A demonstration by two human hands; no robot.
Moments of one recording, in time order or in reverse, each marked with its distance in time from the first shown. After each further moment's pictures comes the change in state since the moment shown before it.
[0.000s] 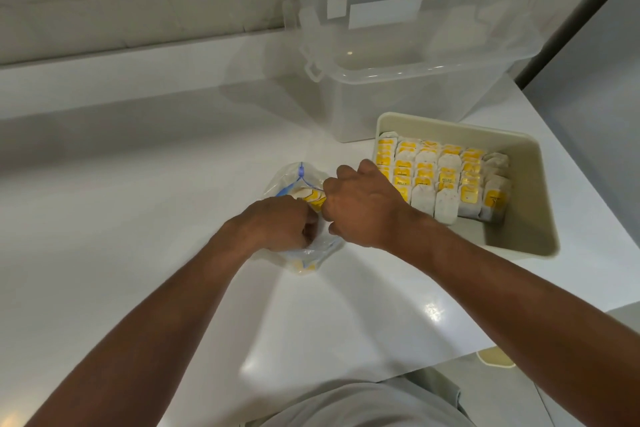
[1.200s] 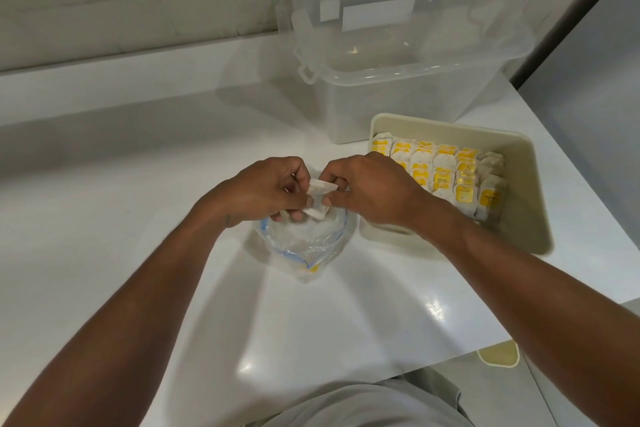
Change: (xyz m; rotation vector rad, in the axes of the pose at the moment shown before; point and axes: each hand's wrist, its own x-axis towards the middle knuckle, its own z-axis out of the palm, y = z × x) left_hand -0.022 -0.009 -0.042 -0.875 0.184 -0.002; right_hand -0.005 0.035 -0.001 0.806 0.164 0.226
